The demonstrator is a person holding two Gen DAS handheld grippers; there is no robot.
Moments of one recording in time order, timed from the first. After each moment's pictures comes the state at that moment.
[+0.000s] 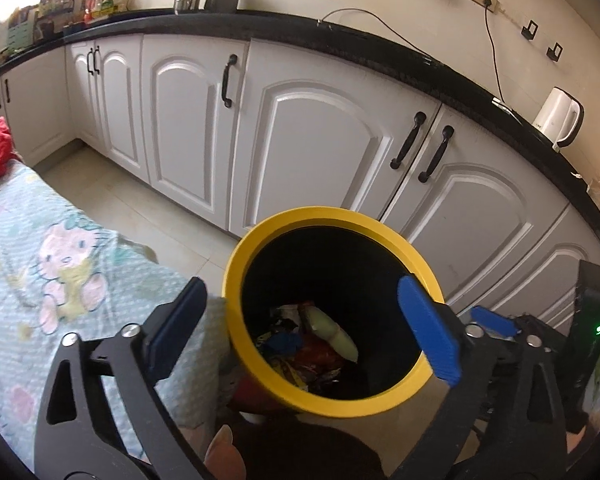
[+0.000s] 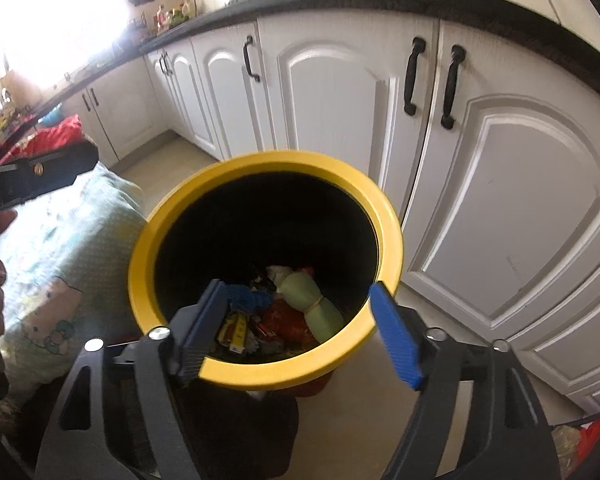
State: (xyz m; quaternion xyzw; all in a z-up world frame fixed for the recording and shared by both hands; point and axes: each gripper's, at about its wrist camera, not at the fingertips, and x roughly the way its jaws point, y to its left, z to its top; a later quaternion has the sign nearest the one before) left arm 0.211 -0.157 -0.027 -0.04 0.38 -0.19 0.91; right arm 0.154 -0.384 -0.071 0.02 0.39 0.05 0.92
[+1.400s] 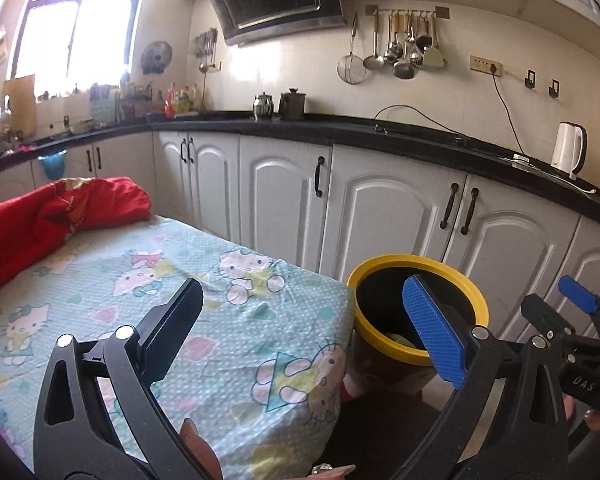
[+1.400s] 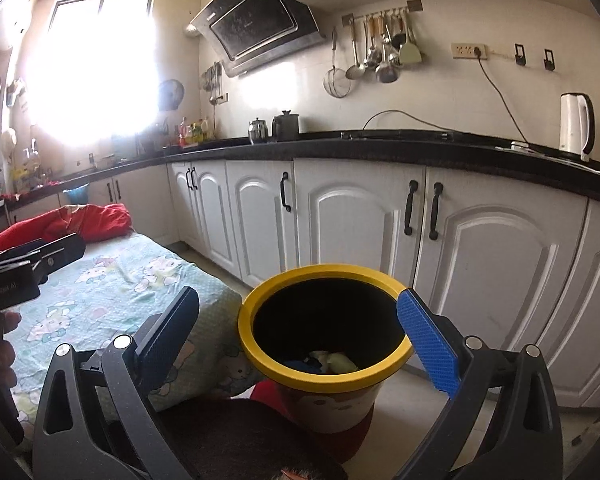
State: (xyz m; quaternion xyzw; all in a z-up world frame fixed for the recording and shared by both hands) left arm 0.045 -0.047 0.010 -0.01 0.20 -0.07 0.98; right arm 0.014 -0.294 -0.017 0.01 0.16 0.02 0.99
